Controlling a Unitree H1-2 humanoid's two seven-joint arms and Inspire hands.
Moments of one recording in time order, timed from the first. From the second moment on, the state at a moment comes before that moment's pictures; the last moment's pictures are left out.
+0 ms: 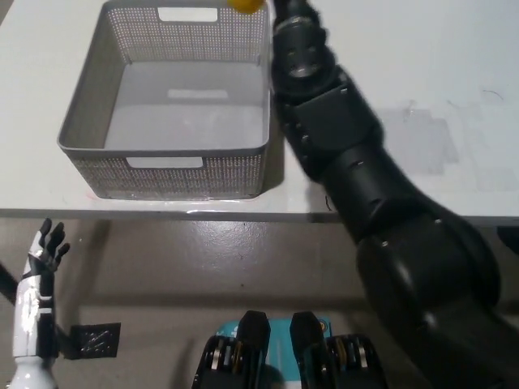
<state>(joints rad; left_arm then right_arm) 0.01 0.12 0.16 0.03 0.10 -0.43 0.06 -1.40 0.19 -0.05 1.17 -0.12 -0.15 -0.38</state>
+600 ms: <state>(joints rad) -0.04 0.11 0.08 0.05 0.13 -0.44 0.06 -1.43 0.25 0.08 1.39 -0.14 -0.13 -0.32</state>
